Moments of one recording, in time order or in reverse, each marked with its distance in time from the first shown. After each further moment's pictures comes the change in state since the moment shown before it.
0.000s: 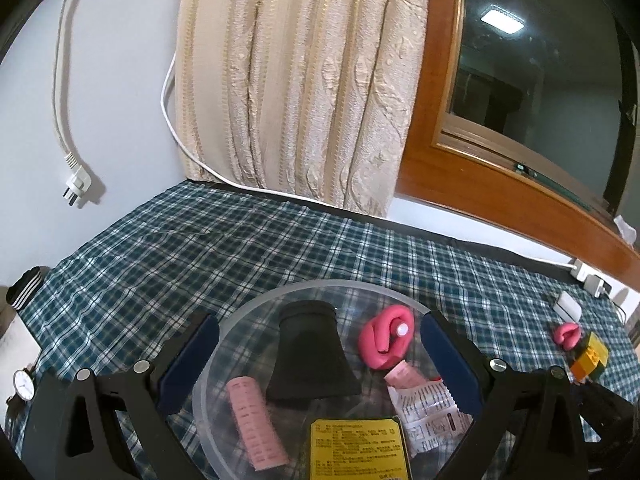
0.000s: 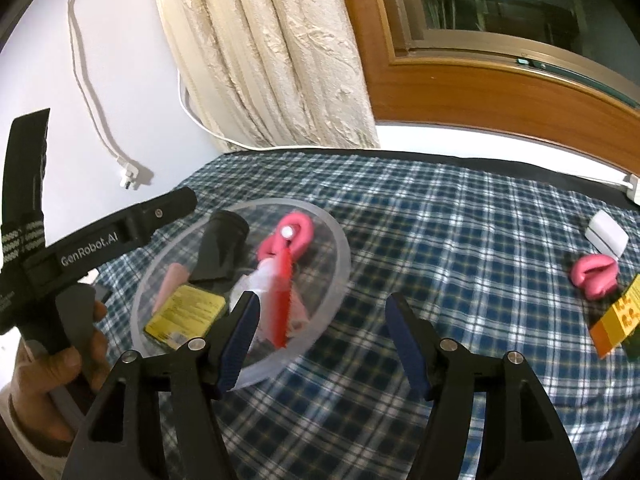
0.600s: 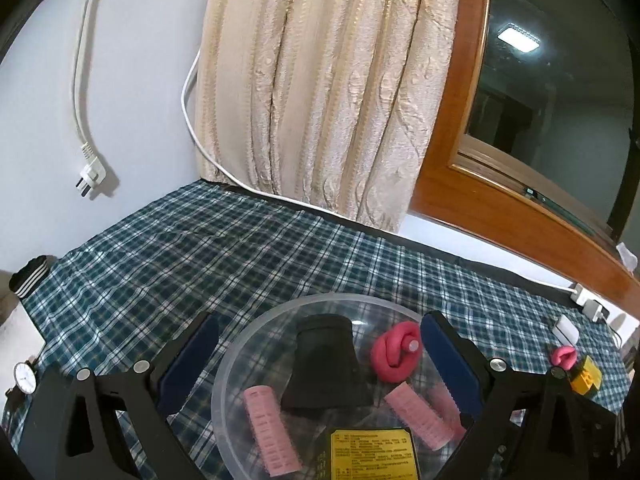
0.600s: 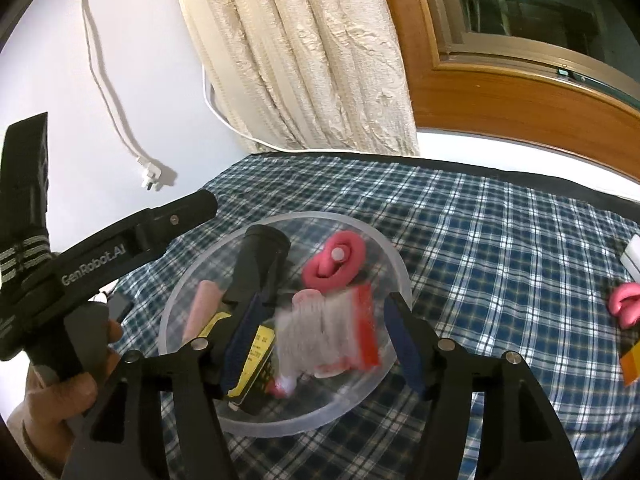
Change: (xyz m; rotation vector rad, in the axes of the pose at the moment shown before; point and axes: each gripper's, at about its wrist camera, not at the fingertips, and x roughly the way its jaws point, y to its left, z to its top) left arm -0.005 0.021 0.007 -0.080 -0.022 0.008; right arm 0.017 0.029 0.017 -0.025 0.004 0.090
